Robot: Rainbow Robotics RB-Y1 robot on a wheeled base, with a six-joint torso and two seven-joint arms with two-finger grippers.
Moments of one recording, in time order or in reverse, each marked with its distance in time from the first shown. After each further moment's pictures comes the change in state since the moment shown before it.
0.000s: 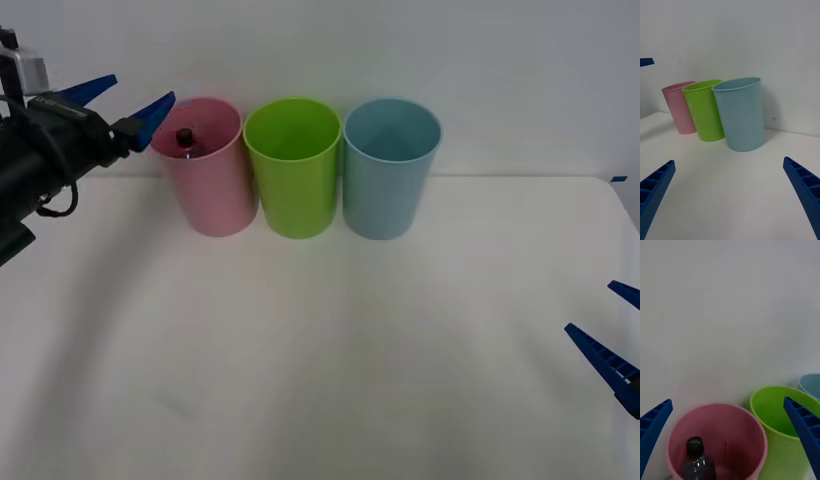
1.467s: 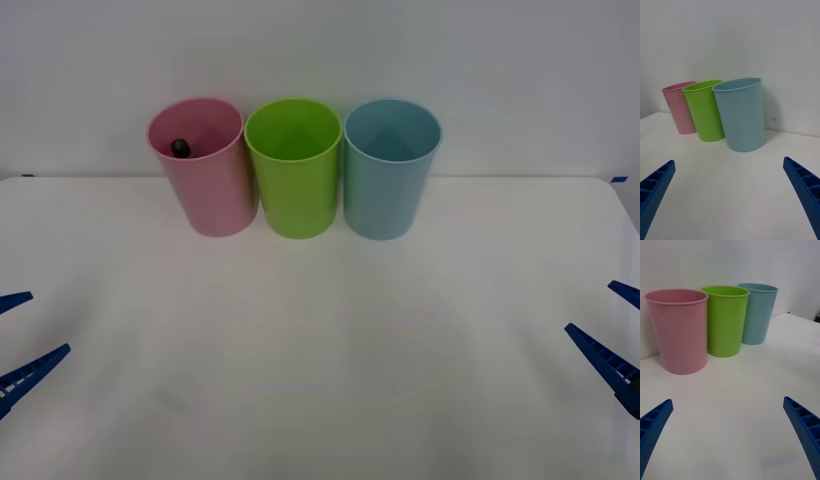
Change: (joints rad) right arm 0.000 0.000 0.000 0.000 0.000 0.000 0.000; left arm 0.602 0.002 0.347 0.104 0.456 -0.667 -0.624
